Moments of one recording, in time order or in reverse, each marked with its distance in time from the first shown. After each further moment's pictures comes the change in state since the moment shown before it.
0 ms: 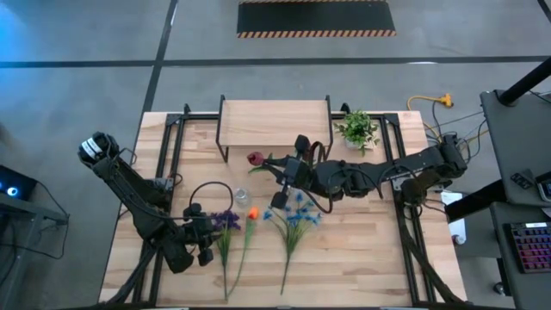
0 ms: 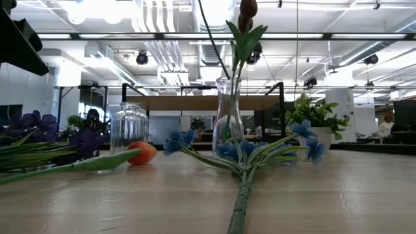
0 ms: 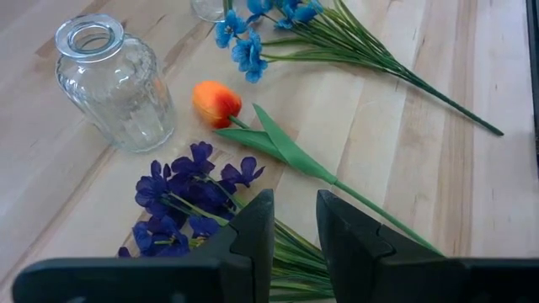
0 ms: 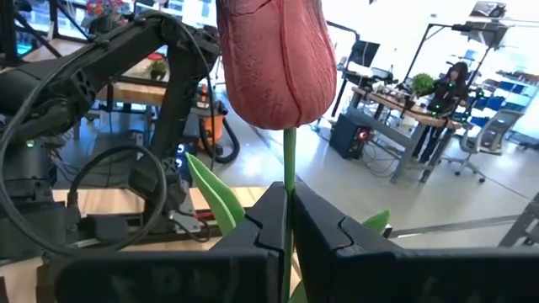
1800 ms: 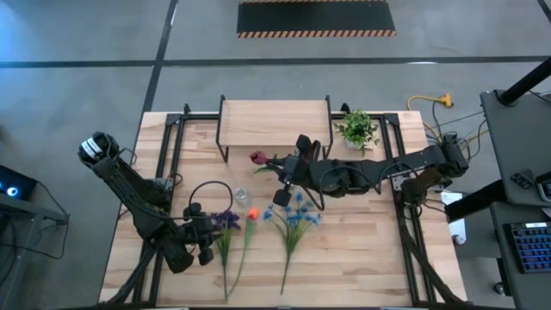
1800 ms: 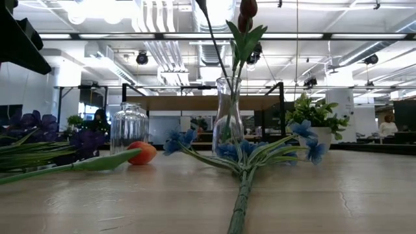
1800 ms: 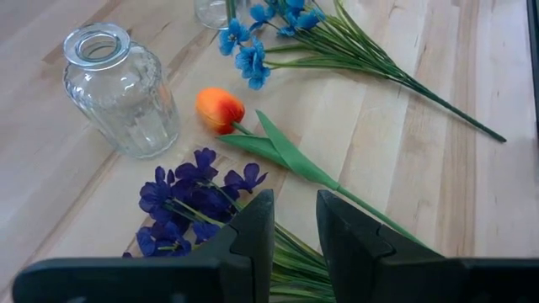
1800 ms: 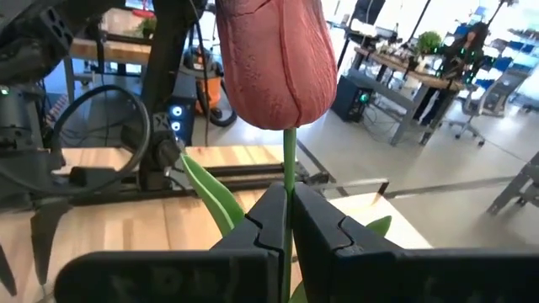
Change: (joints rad) left arm 0.000 0.000 0.000 0.000 -0.018 0.000; right arm -0.021 -0.018 -0.018 -0.161 -0.002 0.107
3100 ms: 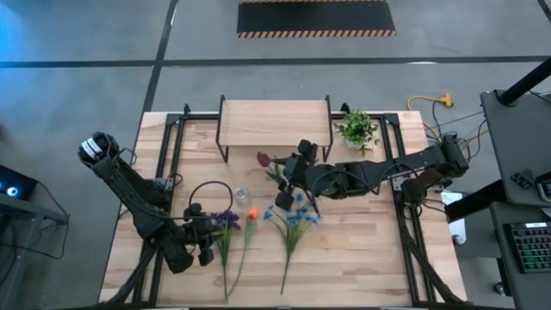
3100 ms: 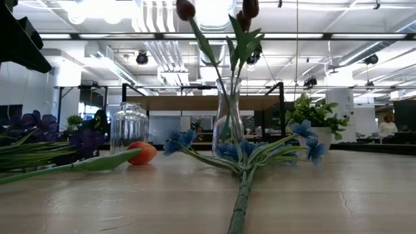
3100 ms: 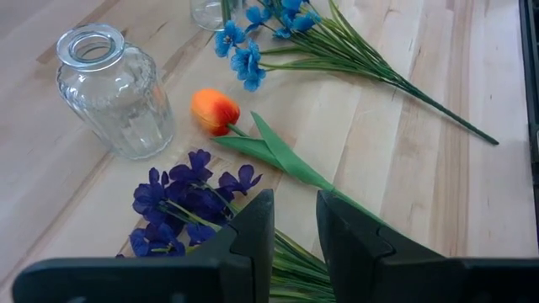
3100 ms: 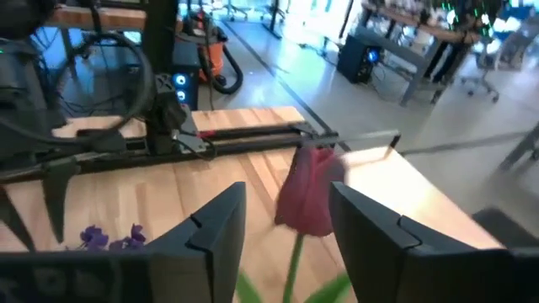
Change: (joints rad) left arm 0.000 0.000 0.000 0.015 0.000 0.001; right arm 0.016 -0.004 -0.004 -0.133 0.005 0.127
